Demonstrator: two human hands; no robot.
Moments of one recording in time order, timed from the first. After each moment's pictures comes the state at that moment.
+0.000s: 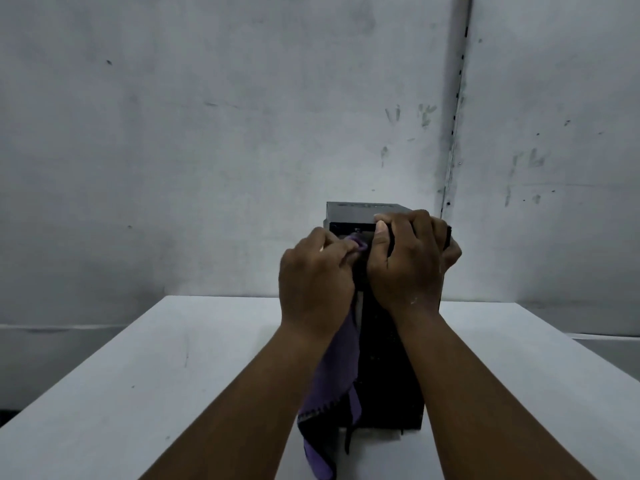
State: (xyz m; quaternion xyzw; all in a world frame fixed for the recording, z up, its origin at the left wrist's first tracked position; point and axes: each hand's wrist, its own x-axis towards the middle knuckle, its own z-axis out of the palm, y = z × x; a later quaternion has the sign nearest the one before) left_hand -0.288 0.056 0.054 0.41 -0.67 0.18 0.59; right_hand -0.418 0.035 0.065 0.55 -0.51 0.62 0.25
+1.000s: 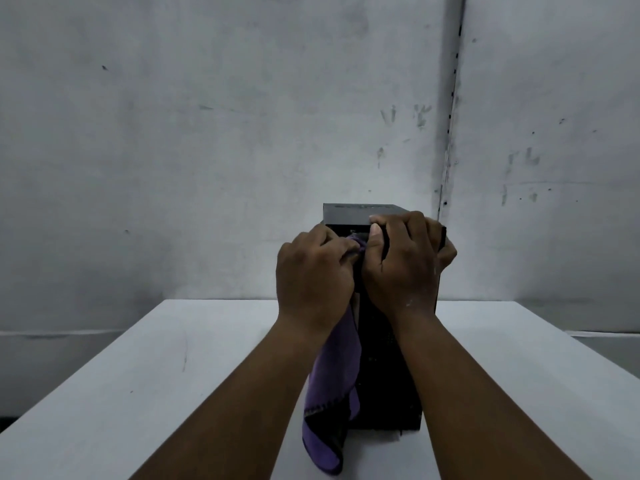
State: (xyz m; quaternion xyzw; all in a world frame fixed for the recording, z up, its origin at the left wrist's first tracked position) left_hand -0.289 0.055 0.063 0.41 -0.68 0.21 0.57; right_hand -0.419 0.033 0.062 0.55 -0.51 0.61 0.25
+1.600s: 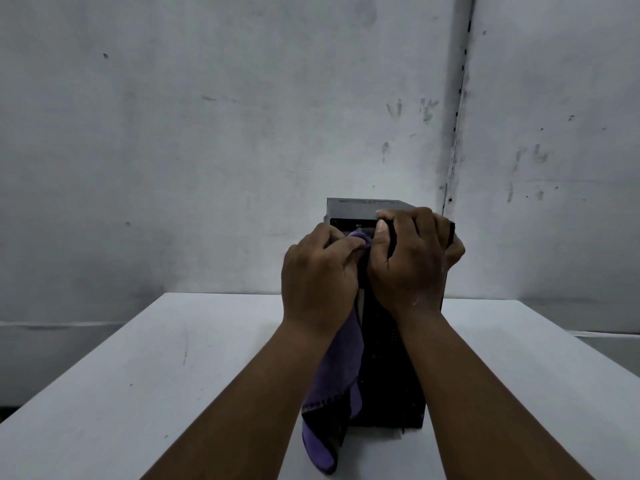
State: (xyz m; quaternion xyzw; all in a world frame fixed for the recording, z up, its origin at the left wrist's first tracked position) left_hand -0.289 0.049 0.051 0.37 -0.67 0.20 0.61; right_hand -0.420 0.031 0.060 0.55 -0.50 0.61 0.27
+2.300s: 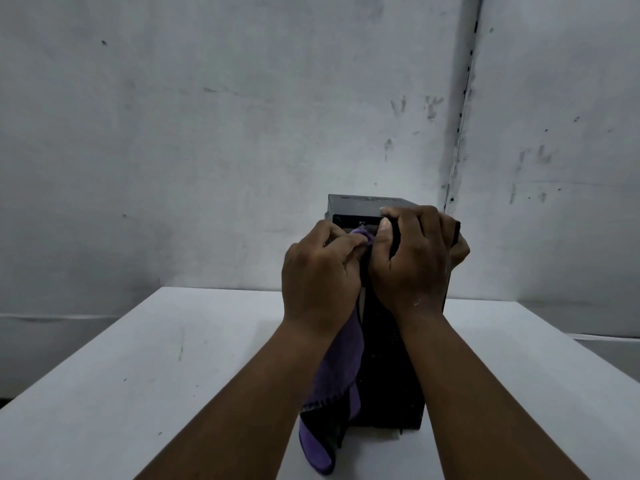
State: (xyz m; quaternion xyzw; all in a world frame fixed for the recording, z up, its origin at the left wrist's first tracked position) left_hand -0.291 0.045 0.047 0.37 -0.66 0.19 0.63; right_hand -0.419 0.030 0.059 0.55 -0.49 0.62 0.28
